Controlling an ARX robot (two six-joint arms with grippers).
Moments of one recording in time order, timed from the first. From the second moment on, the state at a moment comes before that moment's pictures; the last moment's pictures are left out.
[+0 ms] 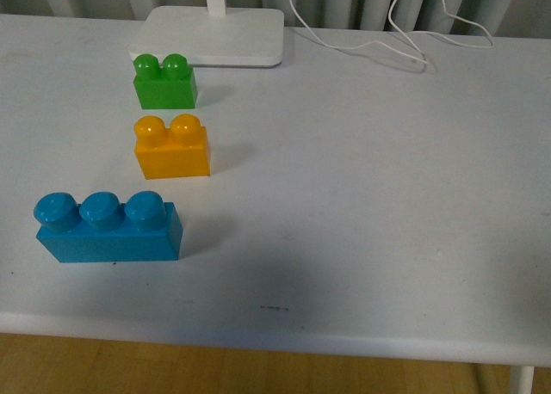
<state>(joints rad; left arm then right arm) 0.00 0.00 0.01 0.00 0.00 0.00 0.00 0.01 0.01 0.00 0.00 0.00</state>
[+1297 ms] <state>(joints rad) 0.00 0.00 0.01 0.00 0.00 0.00 -0.13 1.40 0.78 -0.20 0.04 -0.22</state>
